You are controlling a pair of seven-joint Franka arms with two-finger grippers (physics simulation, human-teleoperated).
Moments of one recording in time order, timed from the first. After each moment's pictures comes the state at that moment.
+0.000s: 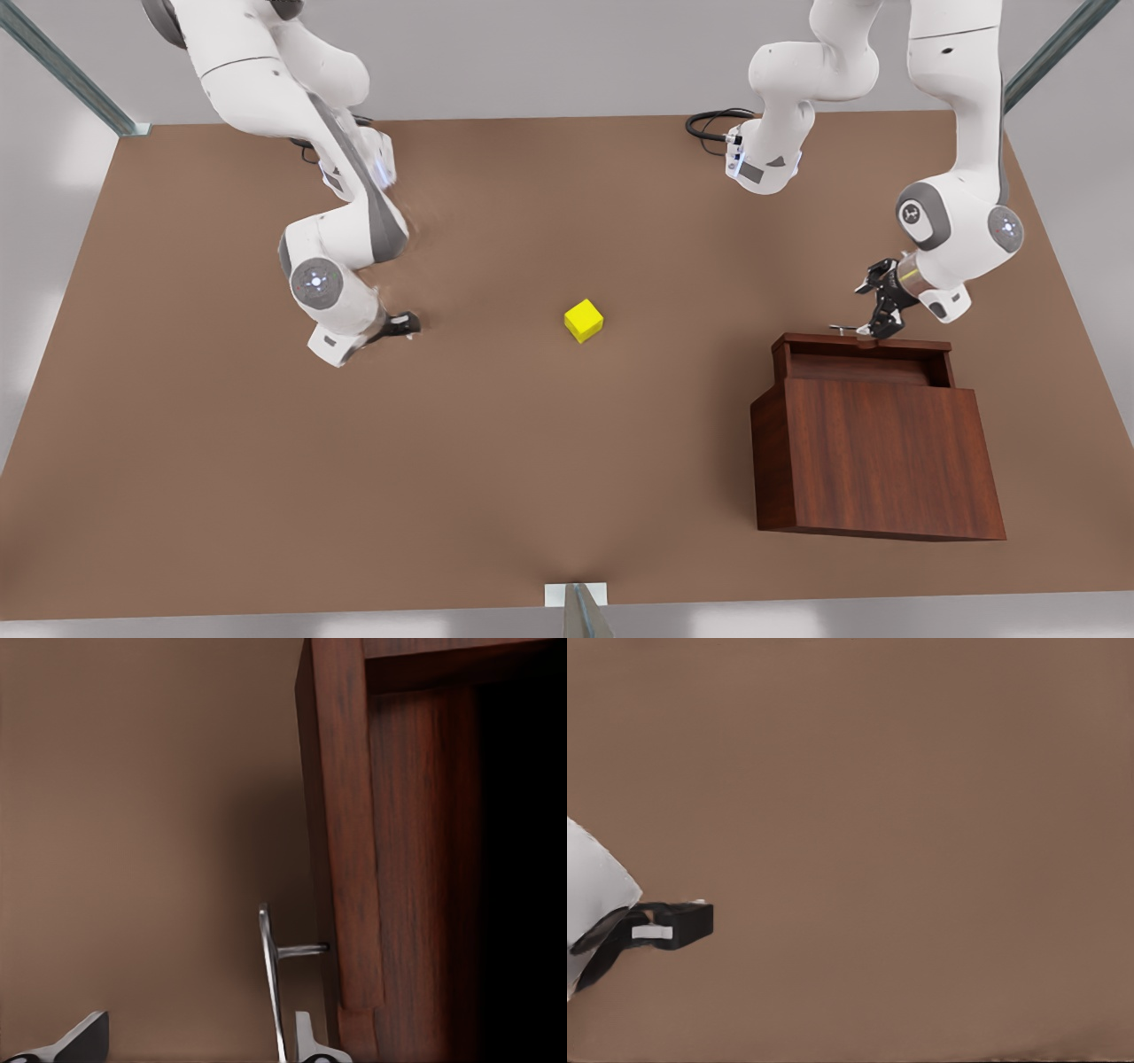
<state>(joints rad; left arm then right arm) -0.09 -0.01 0.30 -2.38 -0.24 2.30 -1.00 -0.07 0.16 0.29 -2.02 -0.03 2.06 0.18</state>
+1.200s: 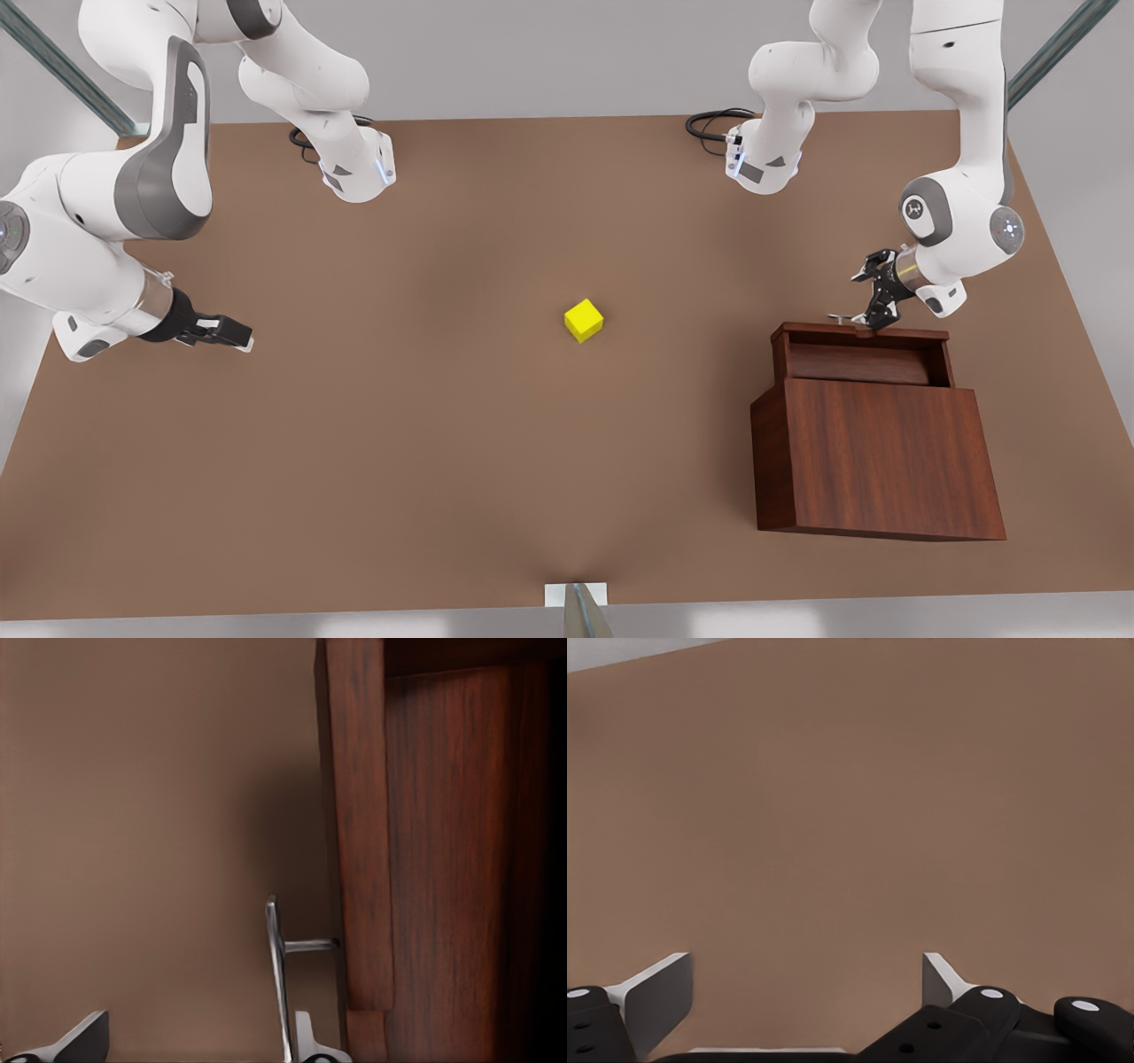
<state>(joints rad) -0.09 -0.04 0.31 -2.39 -0.21 2.20 -1.04 -0.09 0.20 0.10 -1.42 0.06 1.58 0.16</state>
